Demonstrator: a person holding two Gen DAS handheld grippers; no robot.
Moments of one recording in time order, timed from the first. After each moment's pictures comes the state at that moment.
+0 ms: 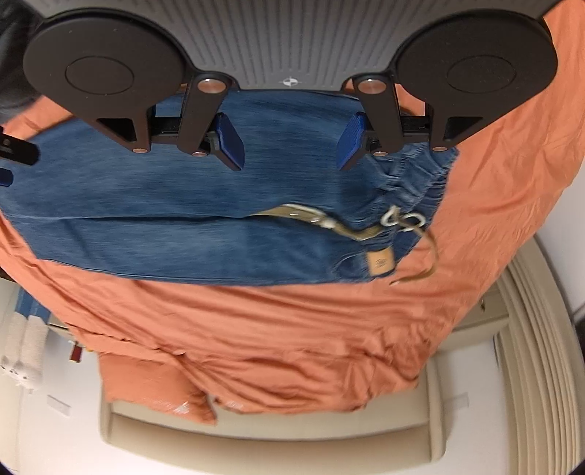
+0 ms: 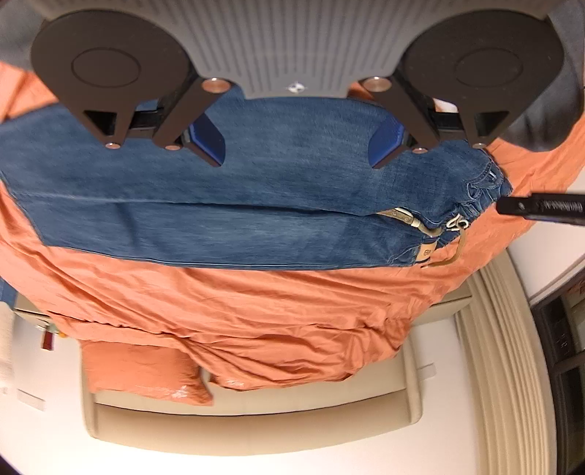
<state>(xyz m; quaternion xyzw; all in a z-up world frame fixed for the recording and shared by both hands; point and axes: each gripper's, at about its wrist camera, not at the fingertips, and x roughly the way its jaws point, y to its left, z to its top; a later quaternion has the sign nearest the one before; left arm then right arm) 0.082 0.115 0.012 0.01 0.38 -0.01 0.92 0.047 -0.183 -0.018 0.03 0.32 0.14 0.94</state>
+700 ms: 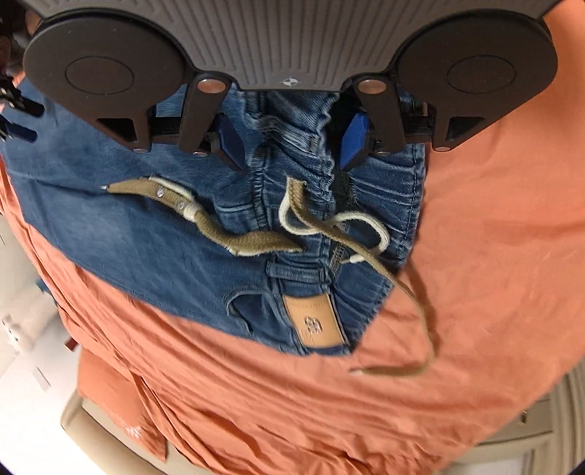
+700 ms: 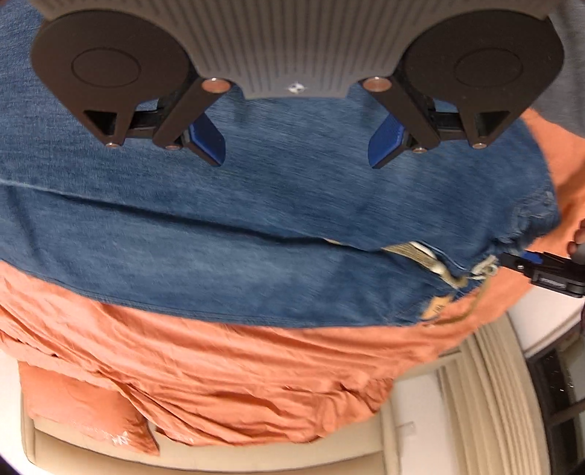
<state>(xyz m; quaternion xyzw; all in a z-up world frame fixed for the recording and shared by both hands) 0.248 0.304 -0.114 -0.13 0.48 -0.12 0.86 0.182 -0.127 -0.133 0.01 0.40 0.17 0.90</state>
